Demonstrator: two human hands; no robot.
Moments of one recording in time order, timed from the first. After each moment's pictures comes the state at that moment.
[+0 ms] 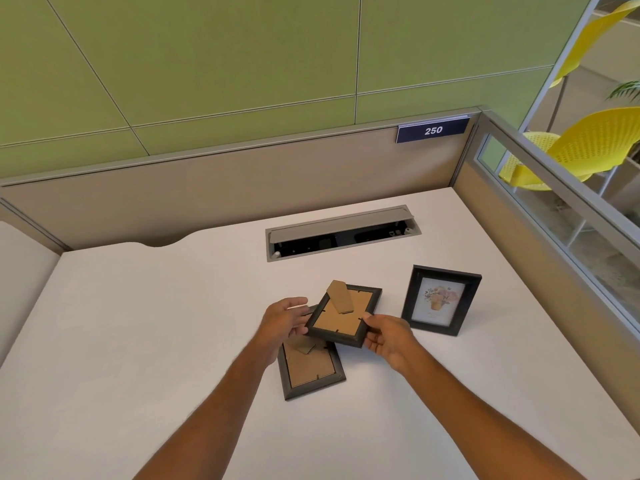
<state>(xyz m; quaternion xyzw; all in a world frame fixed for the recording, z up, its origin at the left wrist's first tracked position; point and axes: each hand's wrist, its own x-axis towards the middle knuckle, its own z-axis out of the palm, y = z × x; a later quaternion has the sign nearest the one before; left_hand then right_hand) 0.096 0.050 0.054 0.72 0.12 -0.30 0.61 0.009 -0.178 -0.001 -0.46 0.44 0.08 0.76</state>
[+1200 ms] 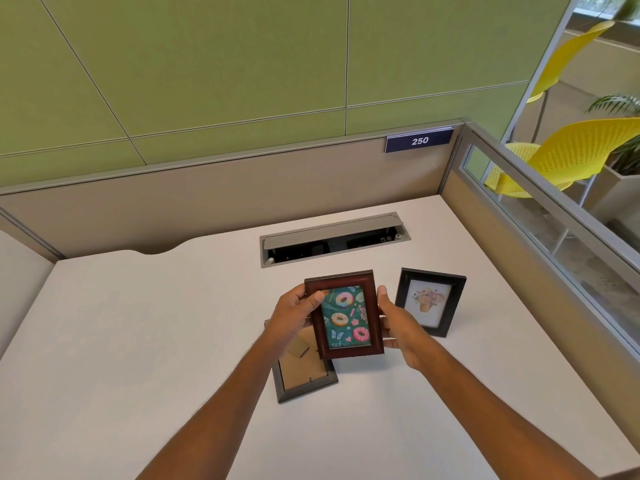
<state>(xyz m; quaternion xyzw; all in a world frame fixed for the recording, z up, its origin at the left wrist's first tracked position) 0.090 0.021 0.053 0.67 -0.03 -0.27 0.69 -0.009 -0.200 0.060 -0.64 0.36 0.13 0.67</state>
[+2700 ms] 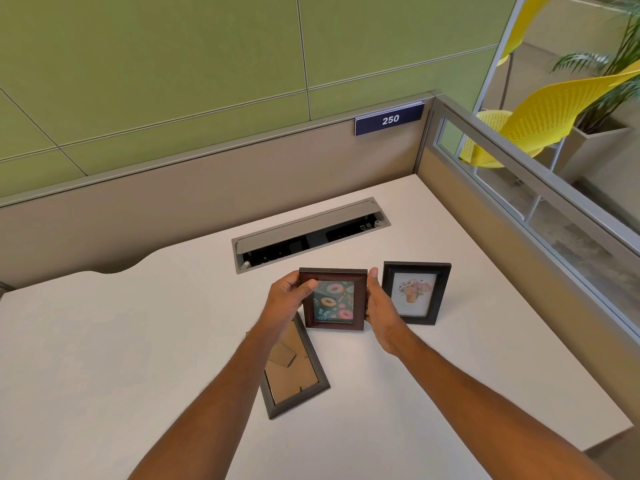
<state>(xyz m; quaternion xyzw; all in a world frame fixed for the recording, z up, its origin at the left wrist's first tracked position) 0.145 -0.022 0.026 0.70 -0.05 -0.28 0.66 0.030 -0.210 0.005 -0.53 0.33 0.02 0.78</state>
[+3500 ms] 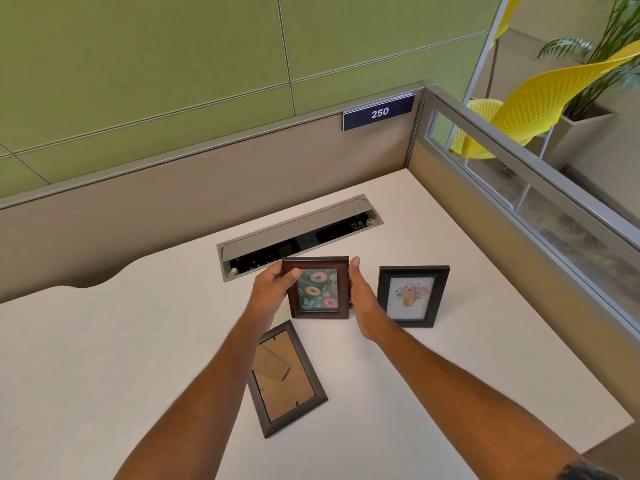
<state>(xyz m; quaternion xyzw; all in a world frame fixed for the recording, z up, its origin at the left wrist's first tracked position) 0.197 -0.034 0.016 0.71 -0.05 -0.27 0.65 0.082 -0.210 0.006 -0.51 0.36 0.03 0.78</state>
